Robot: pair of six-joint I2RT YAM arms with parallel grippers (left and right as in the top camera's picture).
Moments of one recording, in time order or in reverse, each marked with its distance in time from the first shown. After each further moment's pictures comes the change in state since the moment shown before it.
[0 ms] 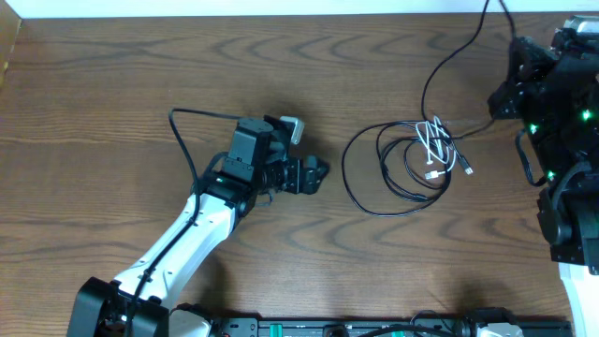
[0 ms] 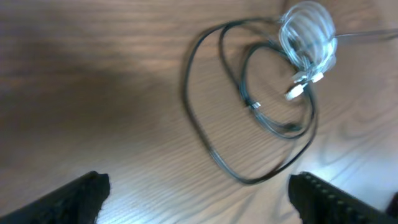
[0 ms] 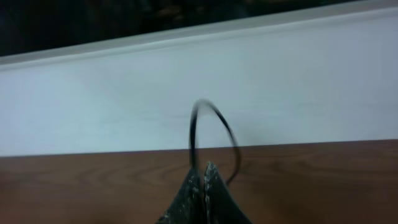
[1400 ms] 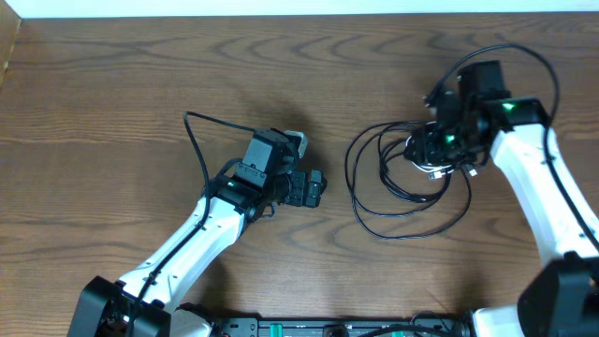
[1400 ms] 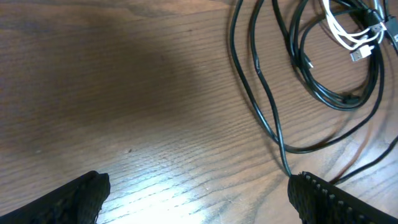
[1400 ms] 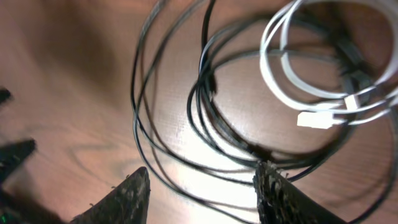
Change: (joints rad) left arm -0.070 0.000 0.000 -0.179 -0.193 -0.001; right arm 0.060 0.567 0.016 -0.656 -0.248 -0.114
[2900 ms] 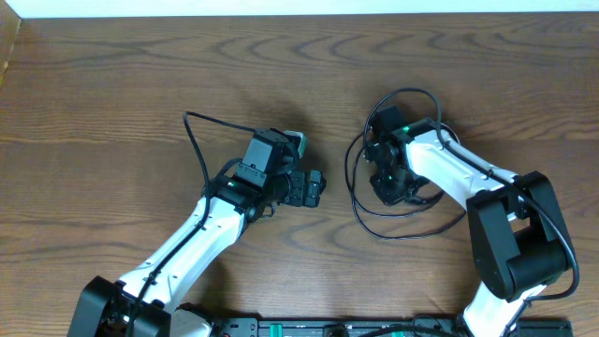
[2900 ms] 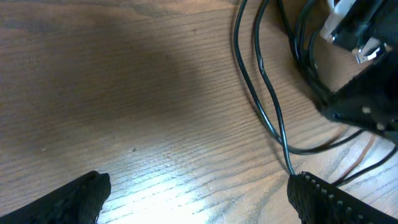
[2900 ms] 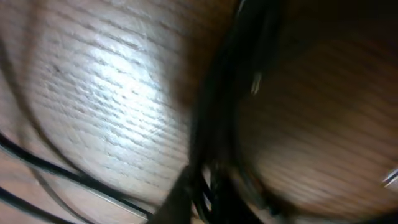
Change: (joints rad) left arm 0.000 0.000 0.000 -0.003 -0.007 0.000; right arm 0.276 0.266 -0.139 0.137 0.317 -0.129
